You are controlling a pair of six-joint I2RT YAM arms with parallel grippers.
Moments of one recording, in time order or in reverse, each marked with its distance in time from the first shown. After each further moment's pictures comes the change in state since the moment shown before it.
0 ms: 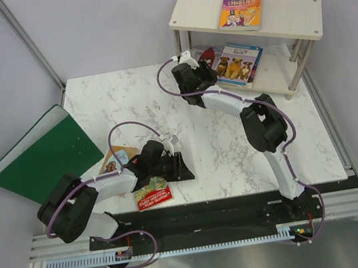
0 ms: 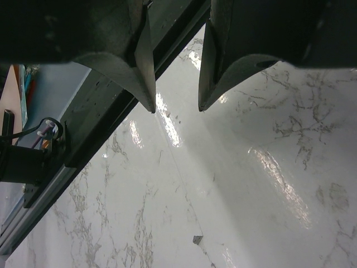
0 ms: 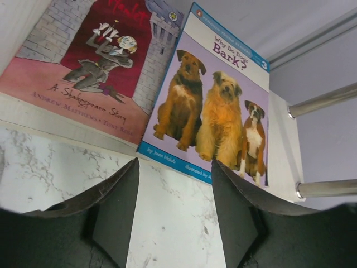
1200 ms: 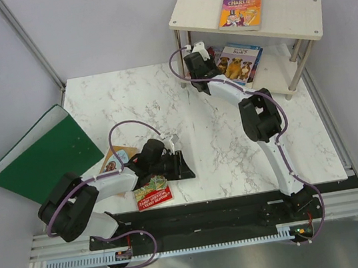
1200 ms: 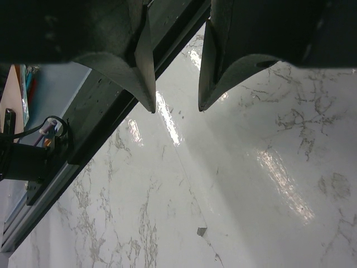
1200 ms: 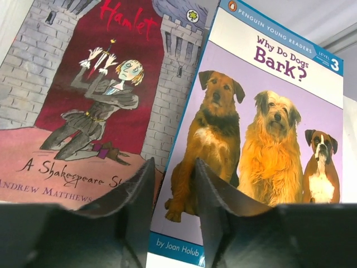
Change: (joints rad) left arm 0.000 0.009 0.016 -0.002 0.000 0.000; right arm -0.144 0.219 0.269 -0.098 -0.192 0.153
